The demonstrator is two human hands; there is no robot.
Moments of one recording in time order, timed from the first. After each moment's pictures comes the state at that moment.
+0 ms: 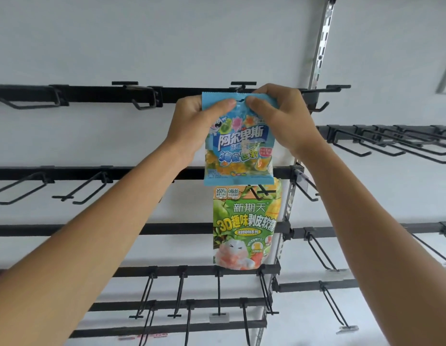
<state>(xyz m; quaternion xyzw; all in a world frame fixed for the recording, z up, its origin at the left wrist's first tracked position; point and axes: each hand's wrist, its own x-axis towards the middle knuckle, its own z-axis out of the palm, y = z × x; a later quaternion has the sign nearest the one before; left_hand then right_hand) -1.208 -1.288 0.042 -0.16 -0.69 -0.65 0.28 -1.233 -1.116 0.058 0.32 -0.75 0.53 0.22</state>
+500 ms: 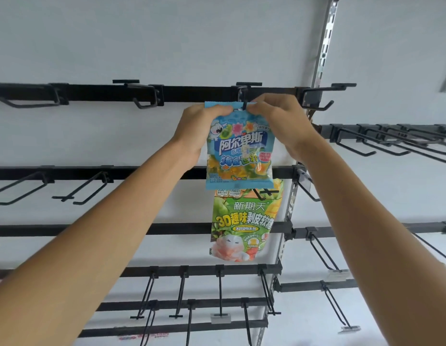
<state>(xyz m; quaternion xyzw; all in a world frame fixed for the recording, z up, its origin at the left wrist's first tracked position) -1.226 -1.291 0.038 -0.09 -0.69 -0.69 0.19 -1.243 -1.121 0.055 0.28 -0.76 0.57 0.14</state>
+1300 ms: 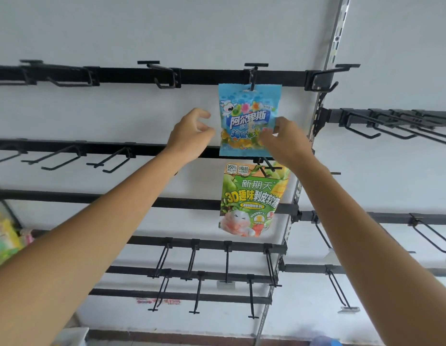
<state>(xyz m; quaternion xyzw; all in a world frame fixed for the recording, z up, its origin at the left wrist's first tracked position) -1.190 -1.320 -0.010 0.03 -0.87 -0.42 0.27 -1.242 -1.115 -0.013 0.17 -0.89 0.37 0.21</state>
